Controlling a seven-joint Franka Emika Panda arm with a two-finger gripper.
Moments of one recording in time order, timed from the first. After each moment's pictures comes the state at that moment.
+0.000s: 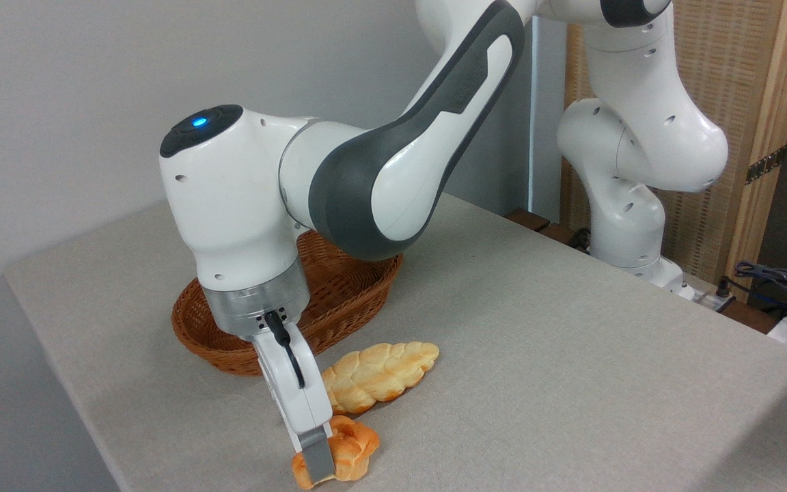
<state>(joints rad) 0.08 0.31 -0.03 -1.71 0.10 2.02 1.02</state>
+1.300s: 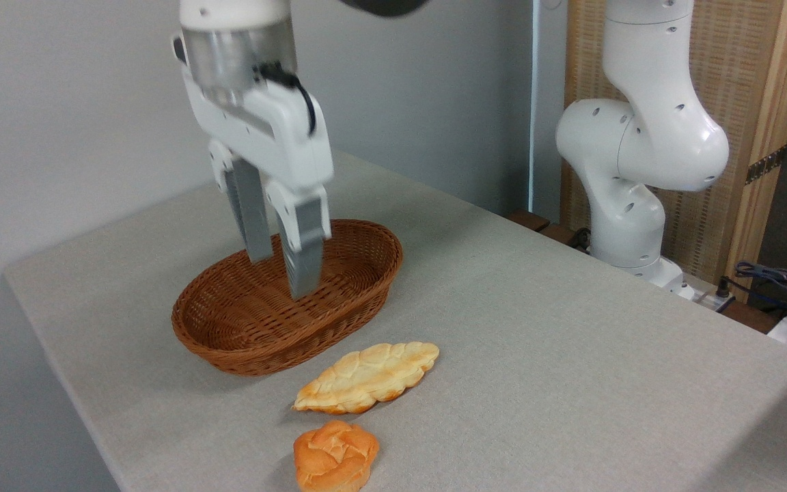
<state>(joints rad) 0.11 0.04 -0.16 -1.59 -0.04 1.71 0.76</state>
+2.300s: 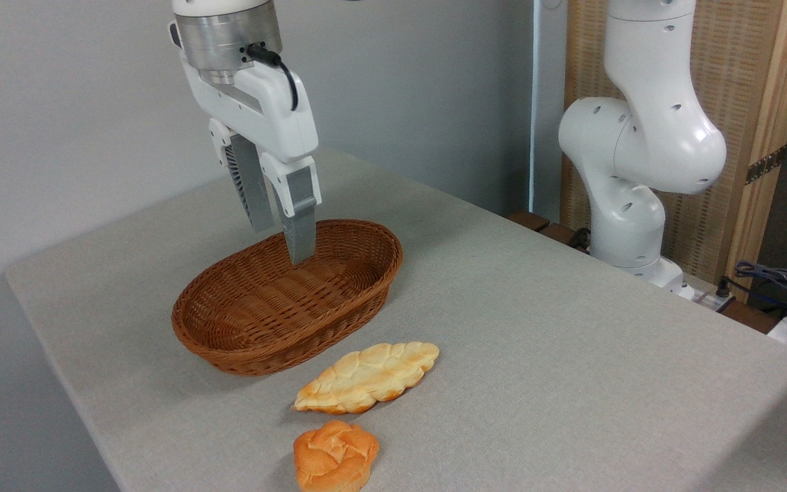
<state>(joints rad) 0.00 0.01 -0.13 -1.62 -0.04 1.65 0.69</state>
